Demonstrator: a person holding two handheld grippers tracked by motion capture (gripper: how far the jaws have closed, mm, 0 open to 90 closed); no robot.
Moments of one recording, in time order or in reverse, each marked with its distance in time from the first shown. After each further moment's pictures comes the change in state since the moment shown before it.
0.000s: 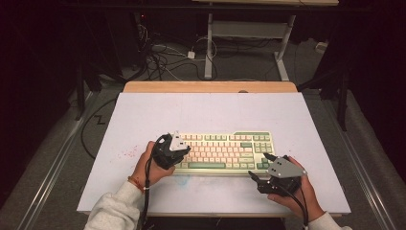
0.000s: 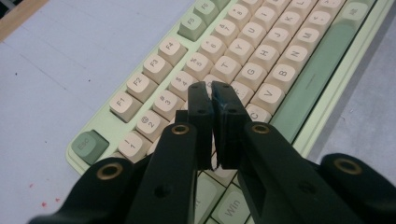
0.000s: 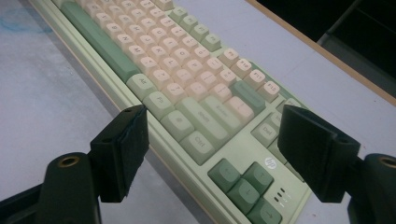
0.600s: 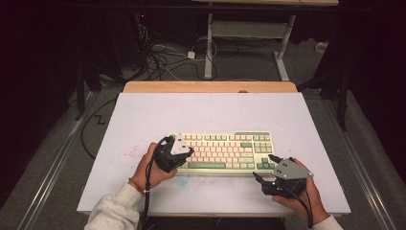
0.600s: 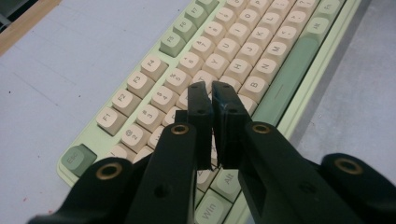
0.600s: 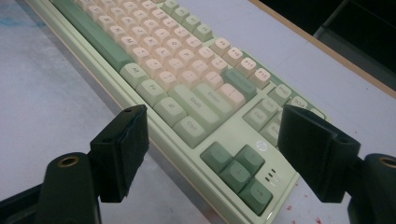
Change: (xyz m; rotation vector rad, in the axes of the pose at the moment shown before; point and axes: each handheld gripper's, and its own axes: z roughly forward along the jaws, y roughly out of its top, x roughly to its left) left arm -0.013 0.006 -0.008 -0.019 -0.027 0.041; right arm -0.004 -0.008 -0.008 0.009 -0.014 0.021
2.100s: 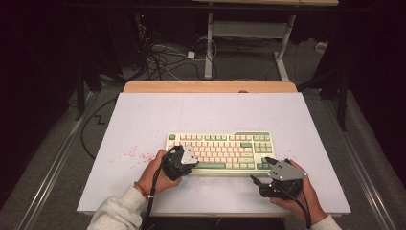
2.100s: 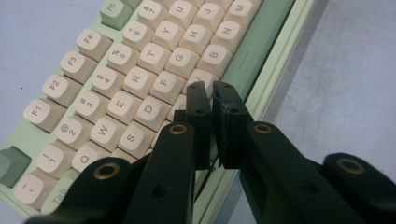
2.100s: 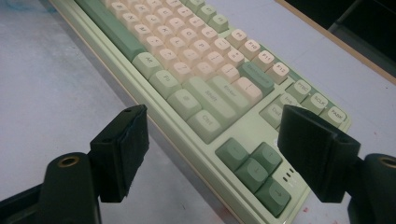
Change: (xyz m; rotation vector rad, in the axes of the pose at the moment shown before) left arm -0.019 -0.008 0.026 0.109 -0.047 0.082; right arm 0.006 -0.002 0.007 0.027 0.036 -0.025
